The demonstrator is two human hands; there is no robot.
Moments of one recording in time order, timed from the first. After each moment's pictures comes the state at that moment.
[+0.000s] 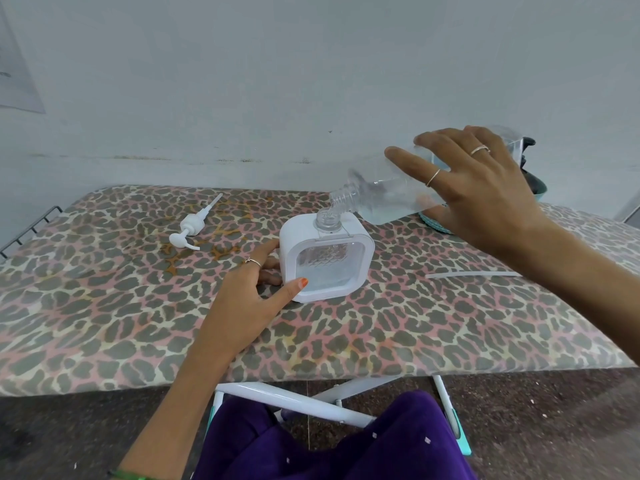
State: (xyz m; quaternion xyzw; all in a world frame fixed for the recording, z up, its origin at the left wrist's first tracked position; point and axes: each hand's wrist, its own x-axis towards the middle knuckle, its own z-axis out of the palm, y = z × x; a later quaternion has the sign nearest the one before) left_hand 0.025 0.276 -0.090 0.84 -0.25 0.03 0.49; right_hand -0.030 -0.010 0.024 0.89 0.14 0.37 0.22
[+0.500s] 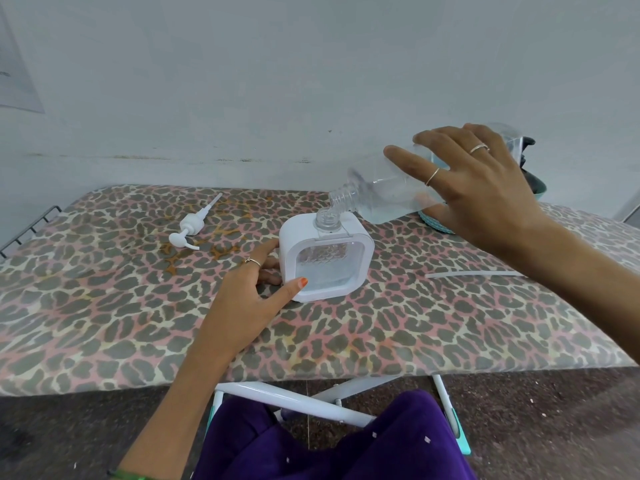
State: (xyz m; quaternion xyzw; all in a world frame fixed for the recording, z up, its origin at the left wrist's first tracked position) left_hand 0.025 0.275 -0.091 0.84 -0.25 0.03 0.49; right_hand -0.030 -0.011 0.025 0.89 0.14 0.38 0.22
